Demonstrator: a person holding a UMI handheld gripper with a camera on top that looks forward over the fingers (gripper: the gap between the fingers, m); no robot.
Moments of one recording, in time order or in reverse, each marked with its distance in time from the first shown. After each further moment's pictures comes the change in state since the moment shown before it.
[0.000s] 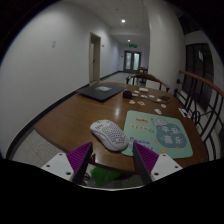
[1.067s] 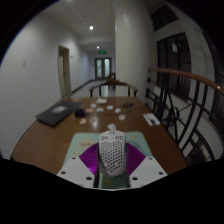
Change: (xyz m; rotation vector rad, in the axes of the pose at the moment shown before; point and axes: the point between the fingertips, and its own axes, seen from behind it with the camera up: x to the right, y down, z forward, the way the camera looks) arm 0.160 -0.056 0.014 0.087 0.241 0.193
